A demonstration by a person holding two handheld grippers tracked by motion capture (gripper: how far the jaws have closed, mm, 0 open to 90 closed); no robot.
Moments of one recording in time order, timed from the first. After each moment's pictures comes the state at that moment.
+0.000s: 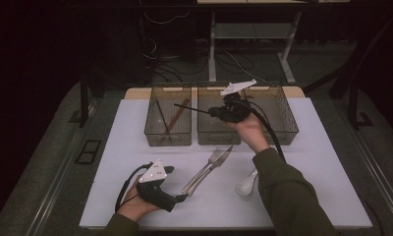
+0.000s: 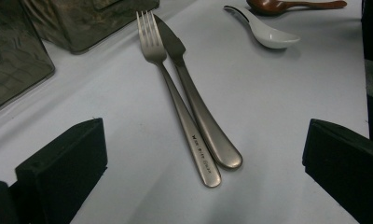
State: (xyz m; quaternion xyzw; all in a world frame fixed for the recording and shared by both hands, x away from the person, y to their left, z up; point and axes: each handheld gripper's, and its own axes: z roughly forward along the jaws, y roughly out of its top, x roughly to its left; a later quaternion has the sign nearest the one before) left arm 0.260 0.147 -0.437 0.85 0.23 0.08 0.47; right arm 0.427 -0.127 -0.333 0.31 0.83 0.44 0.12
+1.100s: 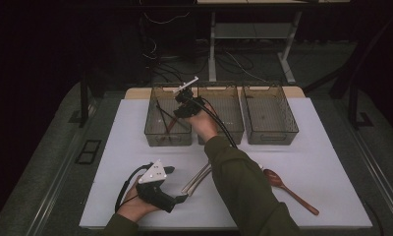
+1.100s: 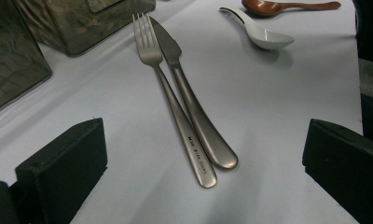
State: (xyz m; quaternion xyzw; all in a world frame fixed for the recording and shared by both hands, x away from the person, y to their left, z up) left arm 0.258 0.148 -0.436 0.84 0.23 0.08 0.48; right arm 0.481 -0.003 -0.367 0.36 0.85 0.36 0.12
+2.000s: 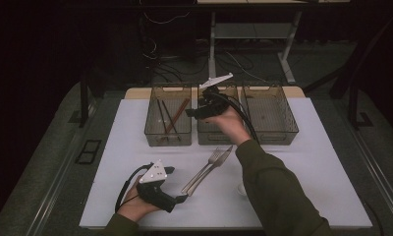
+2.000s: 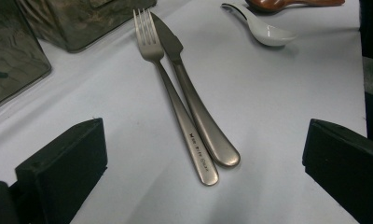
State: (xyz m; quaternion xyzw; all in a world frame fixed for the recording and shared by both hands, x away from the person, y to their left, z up) left arm 0.259 0.147 -0.438 0.85 0.23 0.08 0.47; right arm 0.451 -0.081 -0.334 0.32 0.83 0.45 0.09
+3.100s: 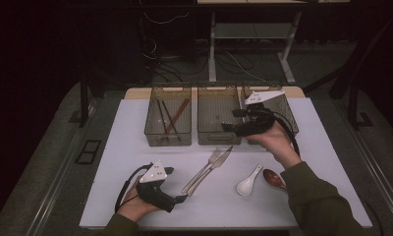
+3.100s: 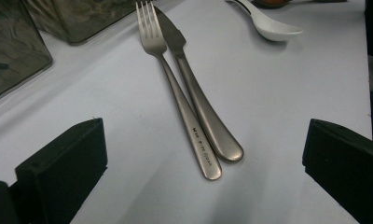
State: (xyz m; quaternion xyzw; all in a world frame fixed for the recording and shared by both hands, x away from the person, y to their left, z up) left arm 0.260 0.147 -0.440 0.85 0.24 0.08 0.47; right arm 0.386 -0.191 -0.334 0.30 0.82 0.48 0.10
